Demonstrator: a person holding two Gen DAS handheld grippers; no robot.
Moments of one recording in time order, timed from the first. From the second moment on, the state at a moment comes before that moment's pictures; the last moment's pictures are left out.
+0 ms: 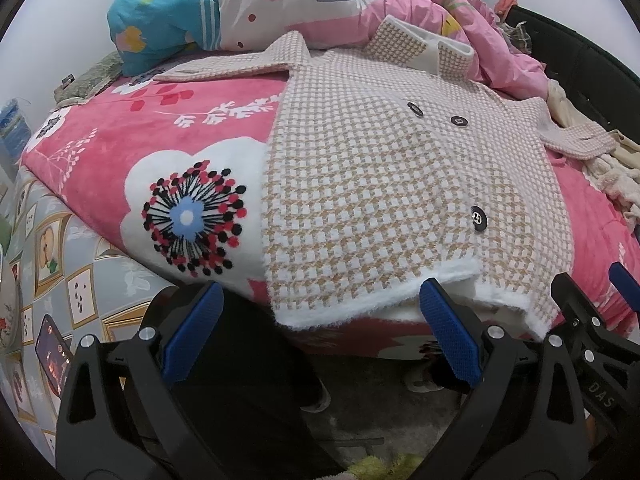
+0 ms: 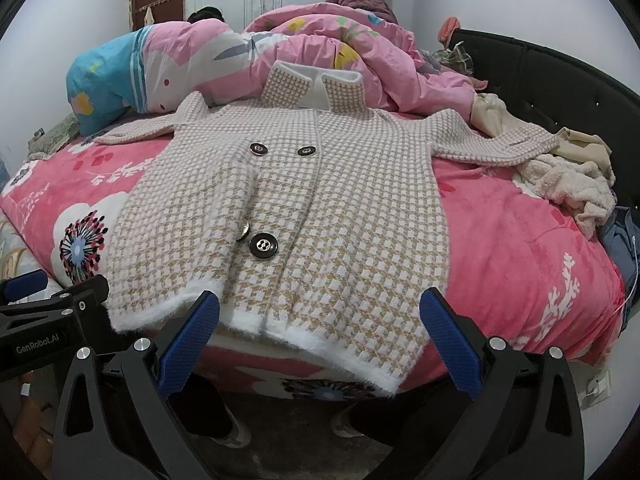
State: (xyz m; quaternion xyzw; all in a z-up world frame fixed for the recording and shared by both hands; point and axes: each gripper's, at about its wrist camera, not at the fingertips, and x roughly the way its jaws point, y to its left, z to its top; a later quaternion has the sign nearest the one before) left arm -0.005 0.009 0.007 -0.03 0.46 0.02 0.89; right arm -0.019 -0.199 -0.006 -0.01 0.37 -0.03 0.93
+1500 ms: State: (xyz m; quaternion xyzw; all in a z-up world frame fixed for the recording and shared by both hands) left arm -0.005 0.012 0.008 -0.02 0.45 0.03 0.89; right arm -0.015 -0.195 -0.003 -0.01 0.37 -0.02 0.93
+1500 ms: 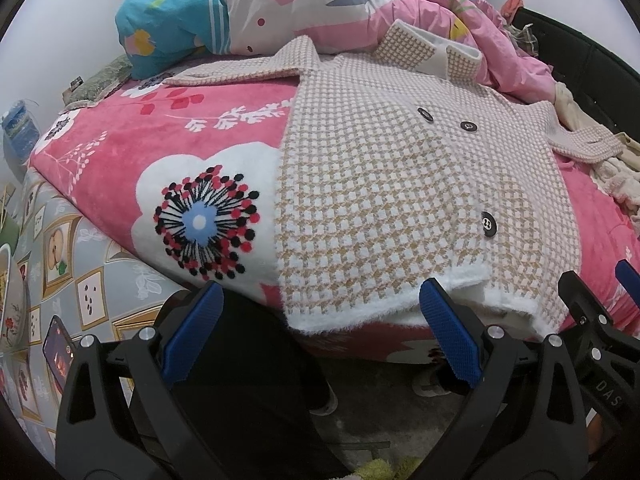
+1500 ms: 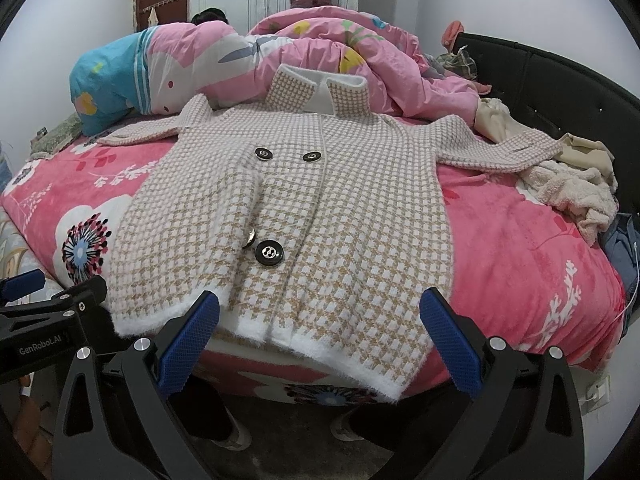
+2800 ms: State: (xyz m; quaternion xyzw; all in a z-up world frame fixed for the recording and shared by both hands) left arm -0.001 0.019 0.017 -0.03 0.45 0.05 0.89; right arm -0.009 -0.189 0.001 -0.02 0.38 -0.03 0.93
